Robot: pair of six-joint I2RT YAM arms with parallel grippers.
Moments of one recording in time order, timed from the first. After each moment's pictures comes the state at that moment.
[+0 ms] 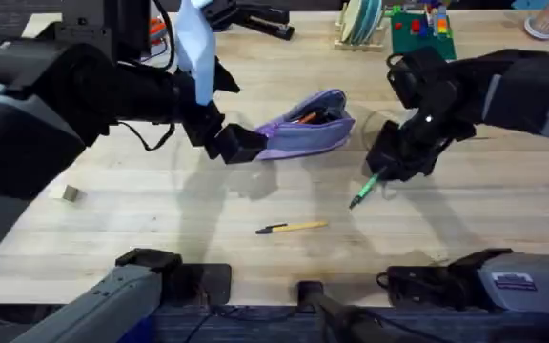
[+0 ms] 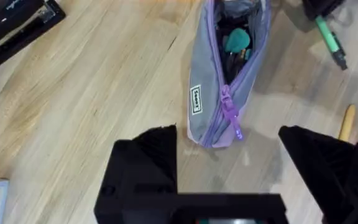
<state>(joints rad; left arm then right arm) -0.12 1.12 0.92 -0.78 0.58 0.78 0.32 1.51 0.88 -0.92 -0.03 0.87</state>
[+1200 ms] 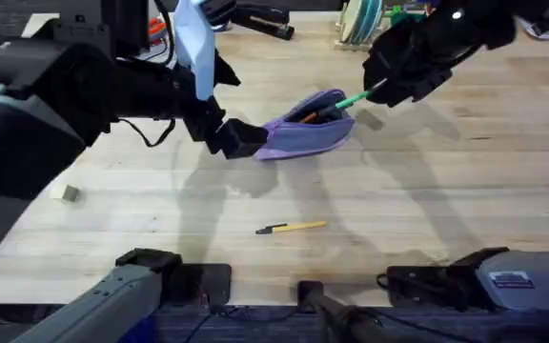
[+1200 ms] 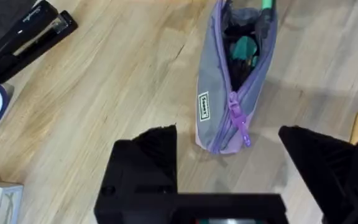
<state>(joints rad) -0.12 1.12 0.92 -0.73 0.58 0.78 0.37 1.55 1.39 -1.05 0.03 1.34</state>
